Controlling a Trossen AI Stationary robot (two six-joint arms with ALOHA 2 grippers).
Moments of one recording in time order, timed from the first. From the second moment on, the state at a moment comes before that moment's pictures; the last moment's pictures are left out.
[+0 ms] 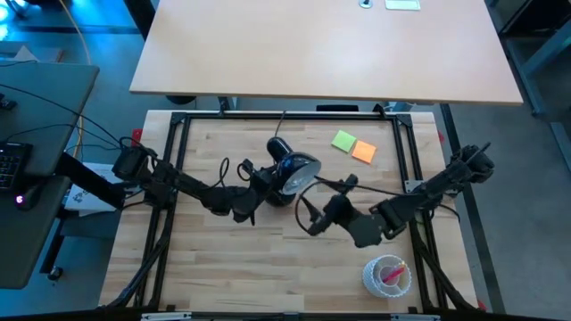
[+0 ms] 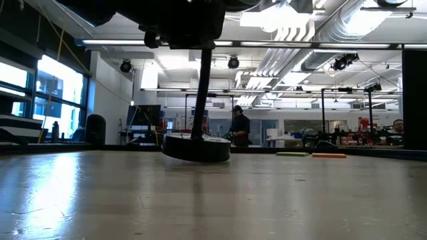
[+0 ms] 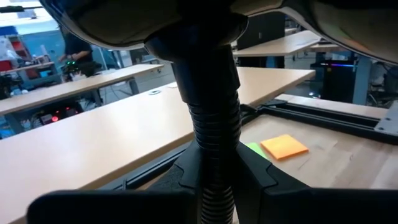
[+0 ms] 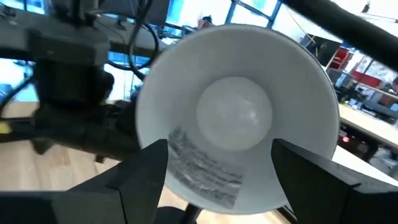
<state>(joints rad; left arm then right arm) -0.25 1.71 0.88 0.81 -1.16 0.12 0.54 1.53 1.19 0.11 1.22 -0.07</state>
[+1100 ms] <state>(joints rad) -0.27 1.71 0.88 0.77 -1.08 0.08 0.36 1.53 1.19 0.14 1.04 -0.58</state>
